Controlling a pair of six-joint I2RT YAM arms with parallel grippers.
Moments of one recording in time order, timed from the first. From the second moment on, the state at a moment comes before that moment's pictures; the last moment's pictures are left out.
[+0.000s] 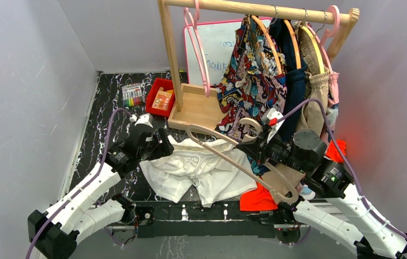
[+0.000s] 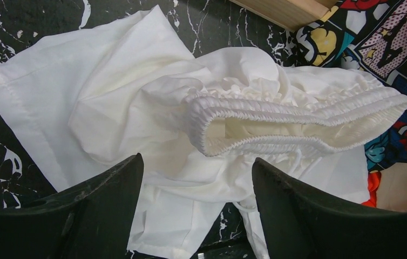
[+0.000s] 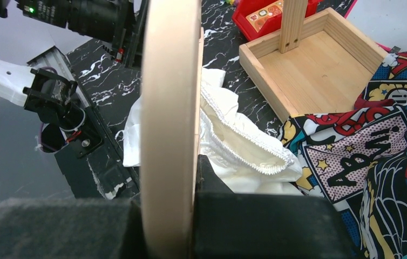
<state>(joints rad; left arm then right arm) -0.59 0.88 0.75 -0.64 -0.15 -0.69 0.82 0.60 0.93 -0.52 -0.20 0.15</state>
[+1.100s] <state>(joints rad) -0.59 1.06 0.74 -0.55 -0.17 -0.64 0.82 0.57 0.91 -0.49 -0.20 0.18</state>
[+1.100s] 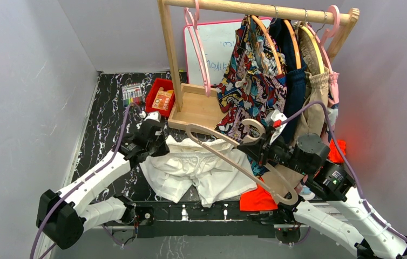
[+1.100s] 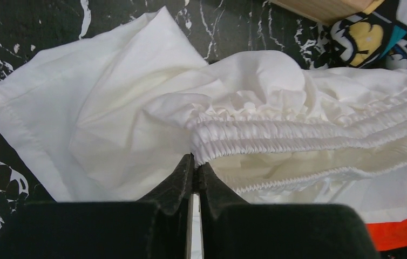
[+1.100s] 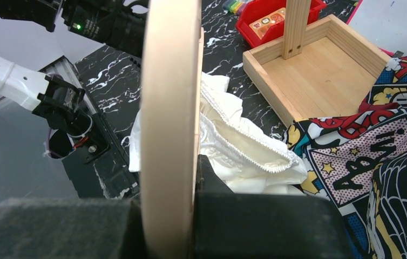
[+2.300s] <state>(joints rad) -0.59 0.97 0.85 -0.61 -0.06 -0.57 0.82 0.78 1.14 -0.47 -0.34 0.12</state>
